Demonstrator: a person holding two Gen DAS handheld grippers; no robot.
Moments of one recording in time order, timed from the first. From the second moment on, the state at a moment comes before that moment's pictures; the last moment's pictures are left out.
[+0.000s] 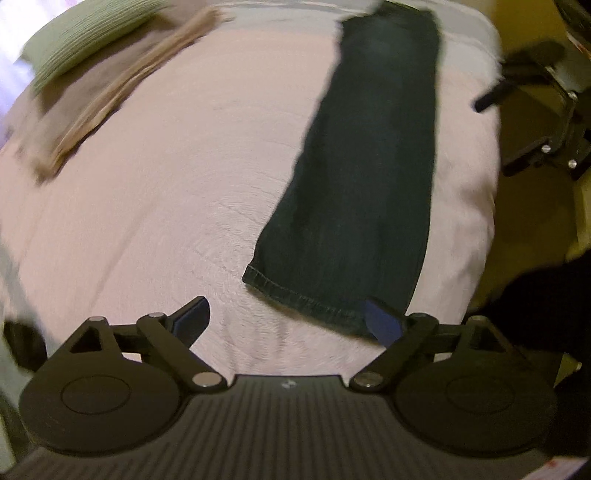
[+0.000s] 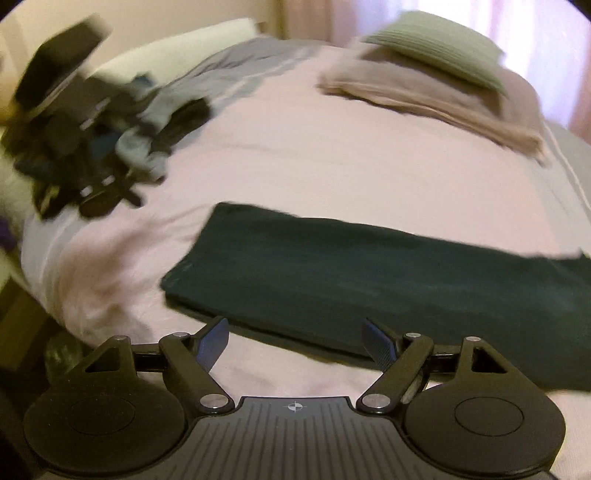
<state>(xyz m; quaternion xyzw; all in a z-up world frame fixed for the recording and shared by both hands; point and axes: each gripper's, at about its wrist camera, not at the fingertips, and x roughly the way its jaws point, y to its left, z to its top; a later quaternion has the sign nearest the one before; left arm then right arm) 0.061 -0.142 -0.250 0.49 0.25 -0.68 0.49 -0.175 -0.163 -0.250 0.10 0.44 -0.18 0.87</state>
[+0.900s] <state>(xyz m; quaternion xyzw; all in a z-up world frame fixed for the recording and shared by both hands) 0.104 -0.116 -0.376 0.50 -0.12 -0.82 0.25 -0.022 -0.082 -0.359 -0.14 0.49 -0.19 0.84</state>
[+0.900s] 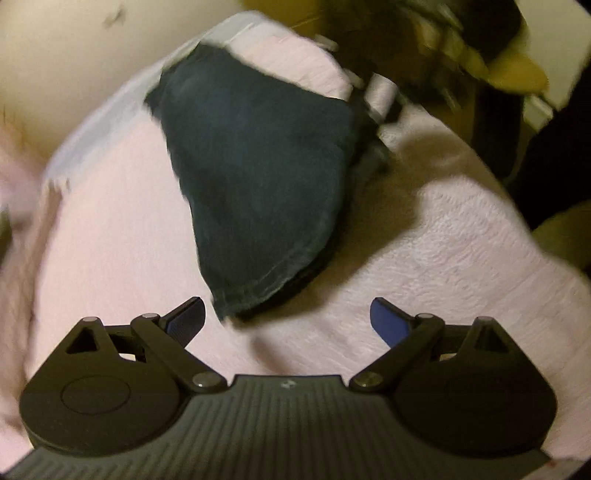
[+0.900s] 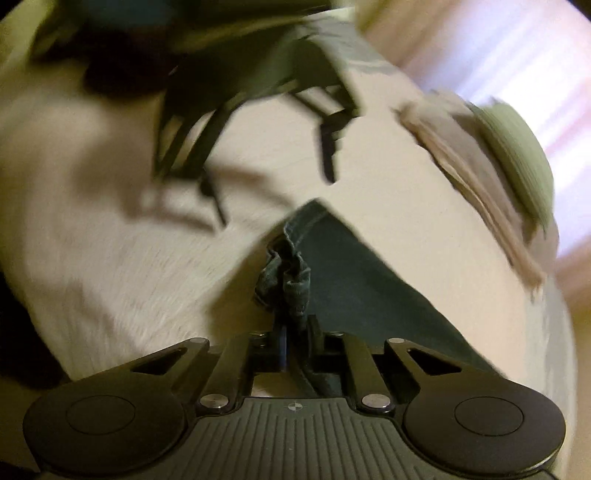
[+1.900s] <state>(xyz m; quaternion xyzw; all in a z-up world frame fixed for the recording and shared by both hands) -0.009 -0.326 -0.190 0.48 -0.23 -0.83 0.14 -0.173 -0.230 -0.153 0.15 0.32 -0.40 0.85</state>
